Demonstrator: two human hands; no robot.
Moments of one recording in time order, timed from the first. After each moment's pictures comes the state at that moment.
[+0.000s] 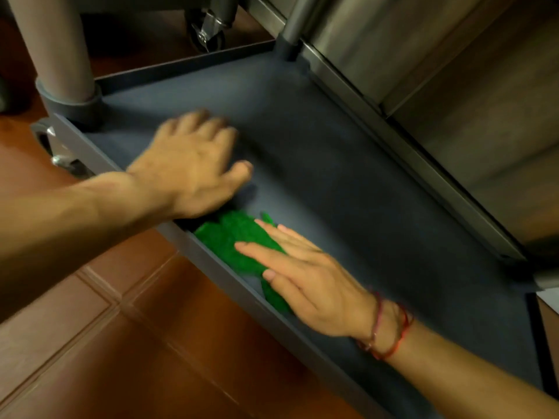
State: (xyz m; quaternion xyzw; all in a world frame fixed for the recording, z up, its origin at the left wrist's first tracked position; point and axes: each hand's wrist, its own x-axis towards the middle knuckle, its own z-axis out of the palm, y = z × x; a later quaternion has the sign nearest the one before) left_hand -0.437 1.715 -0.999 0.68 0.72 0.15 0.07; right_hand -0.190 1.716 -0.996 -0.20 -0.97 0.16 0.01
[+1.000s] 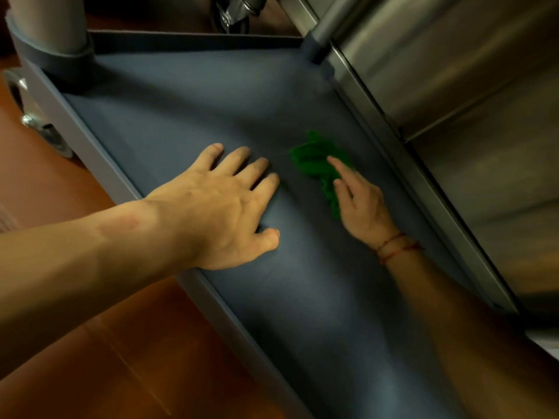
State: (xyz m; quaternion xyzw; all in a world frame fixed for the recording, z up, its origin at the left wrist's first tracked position) left_hand -0.390 1.707 -1.015 0.72 0.68 0.07 0.06; right_hand -0.180 1.893 -1.009 -0.42 -0.90 0.08 0.05
